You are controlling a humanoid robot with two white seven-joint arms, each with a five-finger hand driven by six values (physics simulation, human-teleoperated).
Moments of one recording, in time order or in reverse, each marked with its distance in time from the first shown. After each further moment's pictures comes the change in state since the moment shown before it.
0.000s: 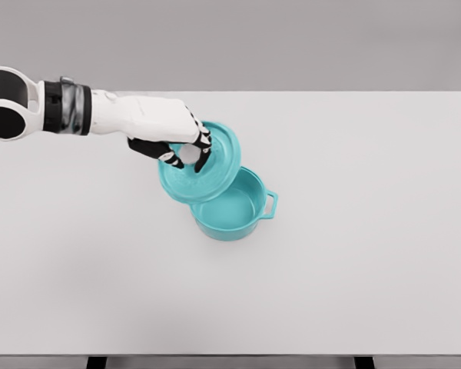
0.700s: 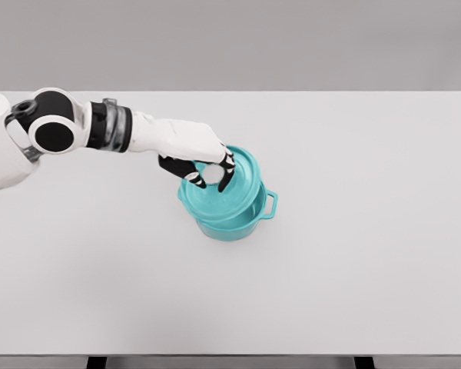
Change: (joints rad) left arm 0.020 -0.110 -0.069 0.060 -0.006 0.046 0.001; right arm 0.000 0.000 0.000 0.000 0.000 0.000 0.000
